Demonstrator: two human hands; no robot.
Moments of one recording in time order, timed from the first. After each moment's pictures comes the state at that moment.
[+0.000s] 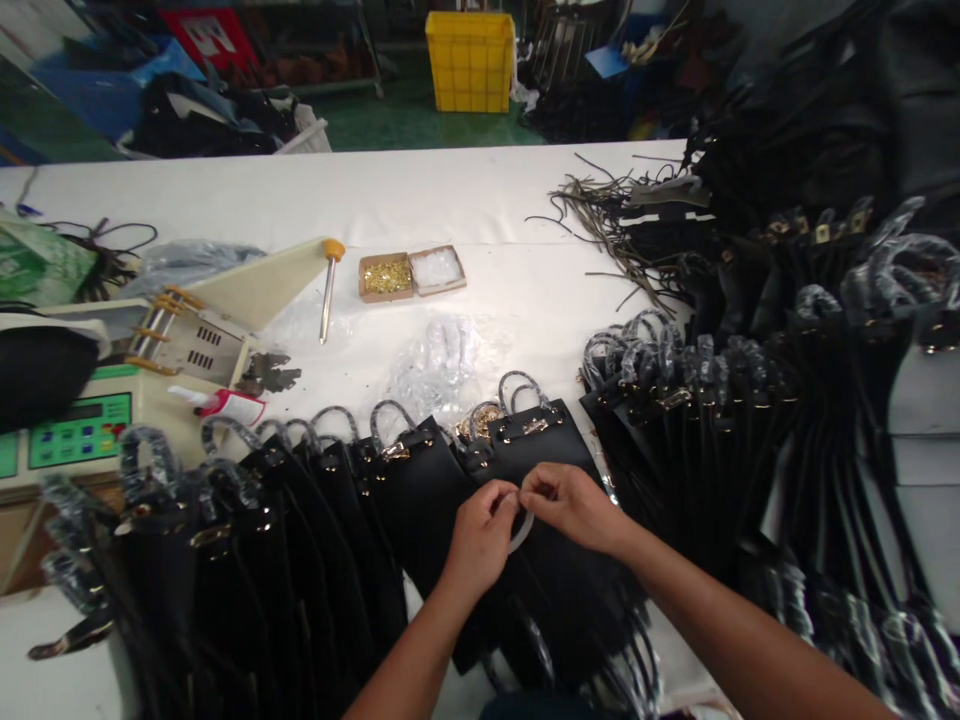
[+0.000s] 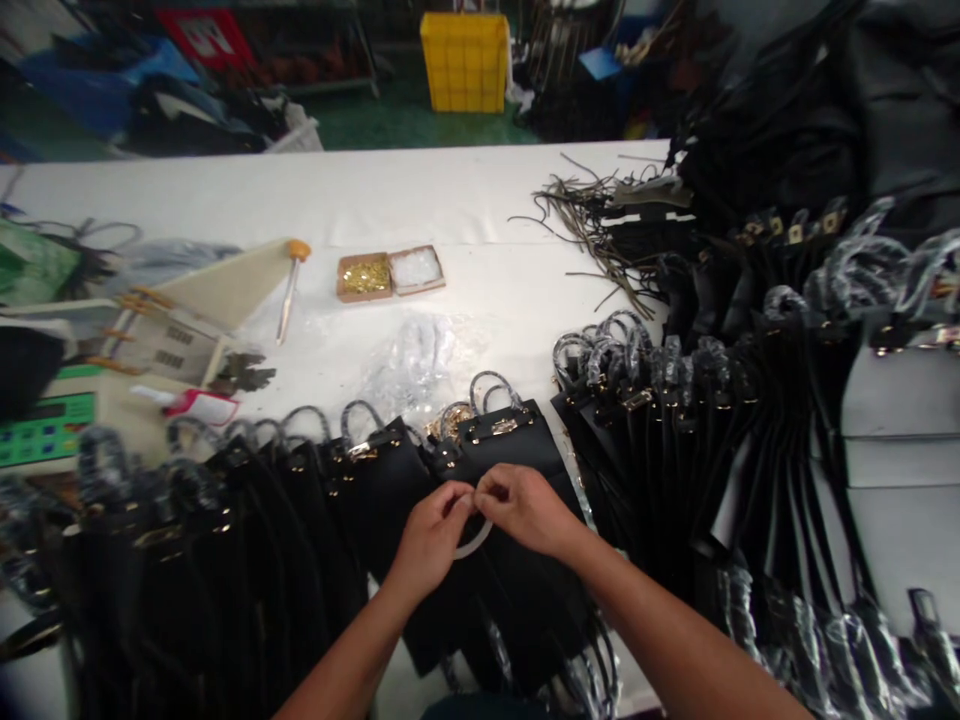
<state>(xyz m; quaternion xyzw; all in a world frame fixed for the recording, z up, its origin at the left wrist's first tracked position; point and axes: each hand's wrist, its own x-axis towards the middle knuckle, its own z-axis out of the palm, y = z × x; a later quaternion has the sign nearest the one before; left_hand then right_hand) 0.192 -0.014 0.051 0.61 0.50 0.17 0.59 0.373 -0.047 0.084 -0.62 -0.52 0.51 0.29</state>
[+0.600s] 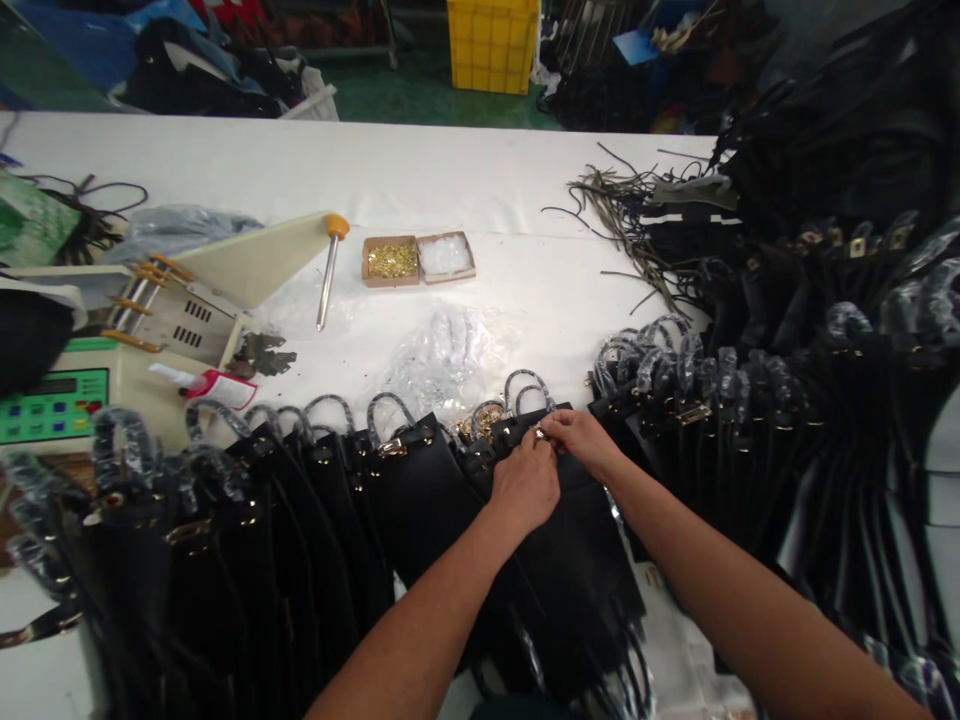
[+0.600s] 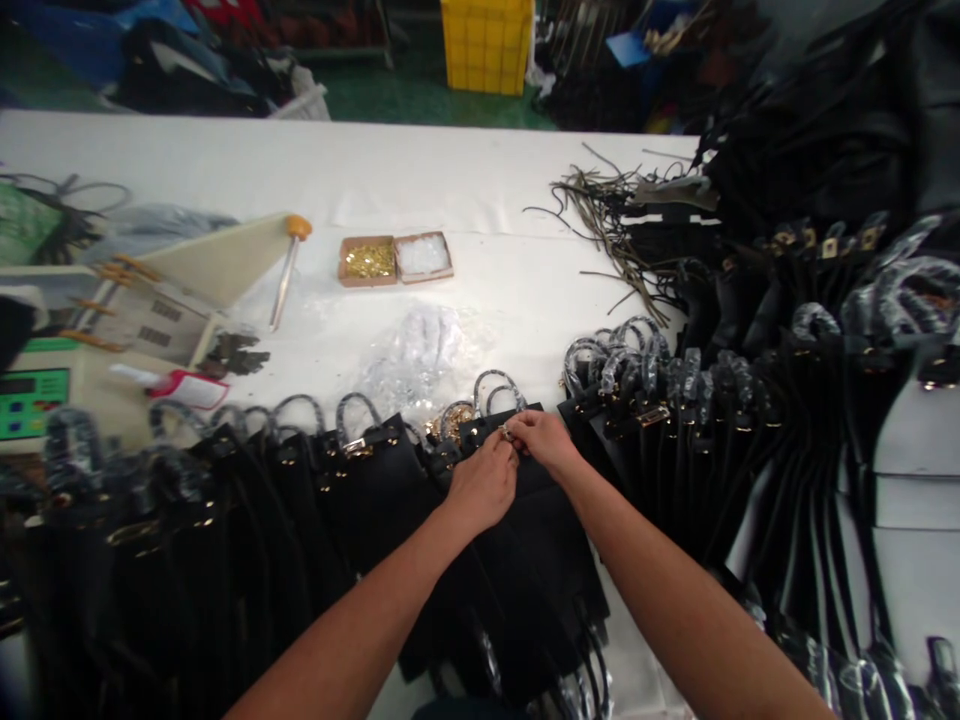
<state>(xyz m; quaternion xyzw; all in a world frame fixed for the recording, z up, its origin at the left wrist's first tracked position) 0.270 0.033 0.042 0.83 0.42 0.00 0.37 0.432 0.027 -0.009 -0.70 -0.29 0.55 0.34</state>
